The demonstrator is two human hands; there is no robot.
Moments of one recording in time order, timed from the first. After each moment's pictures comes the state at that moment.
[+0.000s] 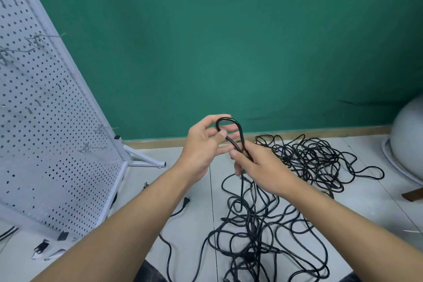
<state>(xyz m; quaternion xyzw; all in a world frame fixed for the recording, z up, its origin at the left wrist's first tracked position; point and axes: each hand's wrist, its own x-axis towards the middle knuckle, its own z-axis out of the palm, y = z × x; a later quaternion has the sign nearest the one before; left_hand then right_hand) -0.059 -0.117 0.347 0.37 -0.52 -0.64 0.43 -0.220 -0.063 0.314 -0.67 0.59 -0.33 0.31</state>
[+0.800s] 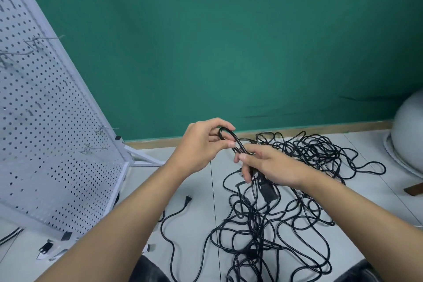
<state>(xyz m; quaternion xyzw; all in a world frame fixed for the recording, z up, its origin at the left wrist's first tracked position) -0.044 -0.128 0.345 0.37 -0.75 -0.44 0.33 -0.245 -0.063 0.316 -0.63 0.53 -0.28 0.49</state>
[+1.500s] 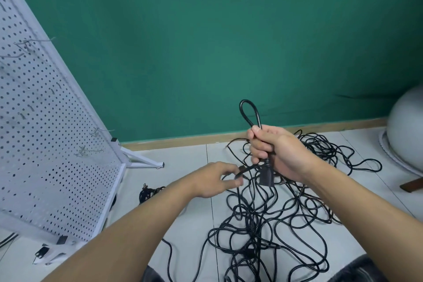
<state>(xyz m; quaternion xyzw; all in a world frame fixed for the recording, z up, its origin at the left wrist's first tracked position) -0.059 -0.119 0.281 0.36 -0.83 -0.42 0.01 -0.255 -0.061 0.345 -0.42 0.44 -0.51 0.61</state>
